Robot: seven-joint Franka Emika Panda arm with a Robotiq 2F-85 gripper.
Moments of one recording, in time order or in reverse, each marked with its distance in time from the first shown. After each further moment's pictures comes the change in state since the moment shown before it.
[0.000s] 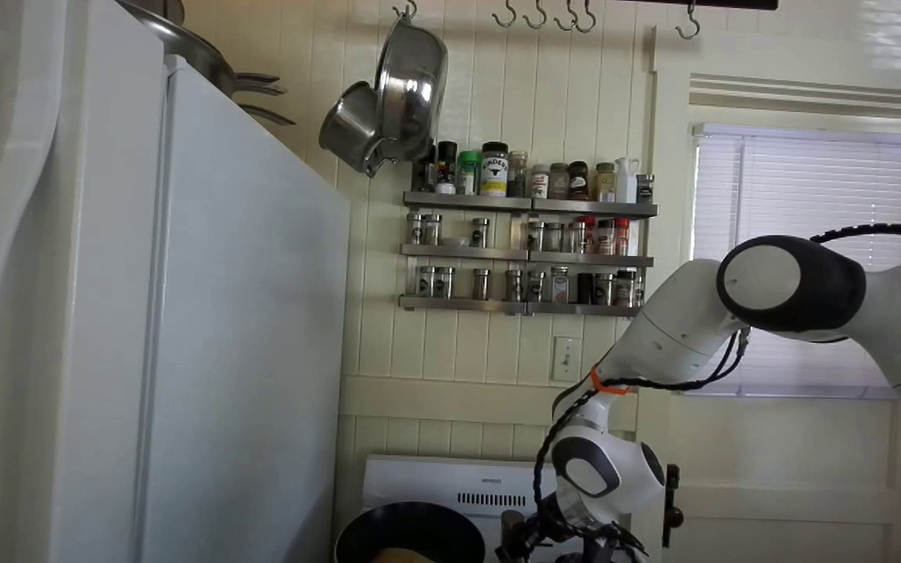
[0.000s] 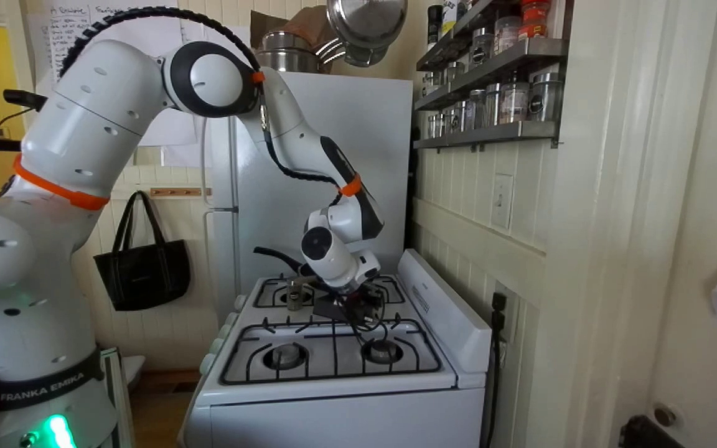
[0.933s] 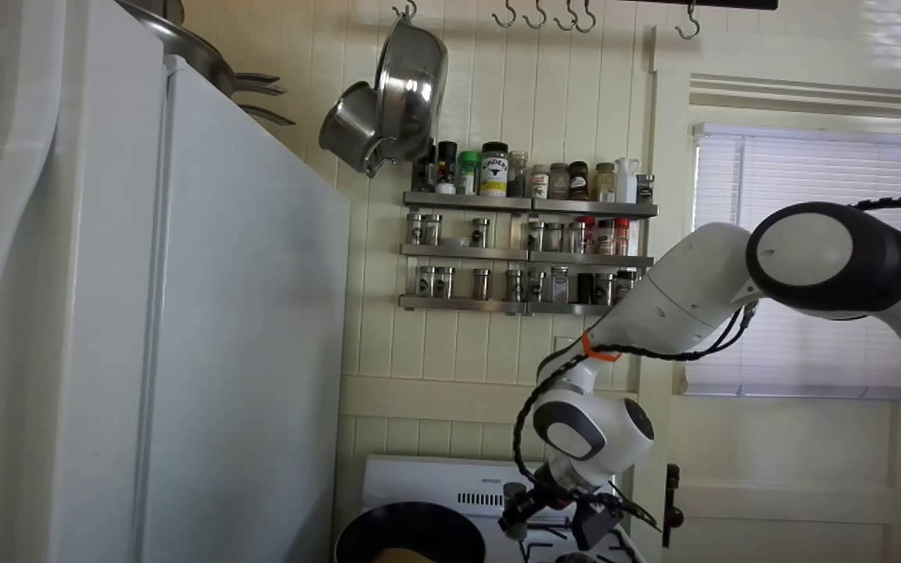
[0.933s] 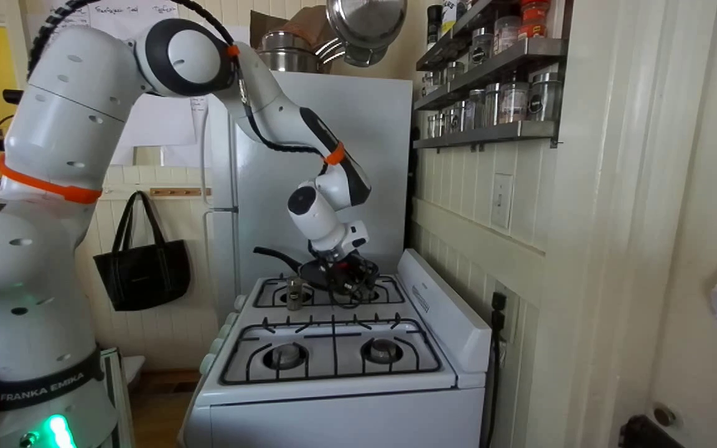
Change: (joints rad) arm 0.098 -0.143 -0.003 -0.002 0.073 0.258 0.205
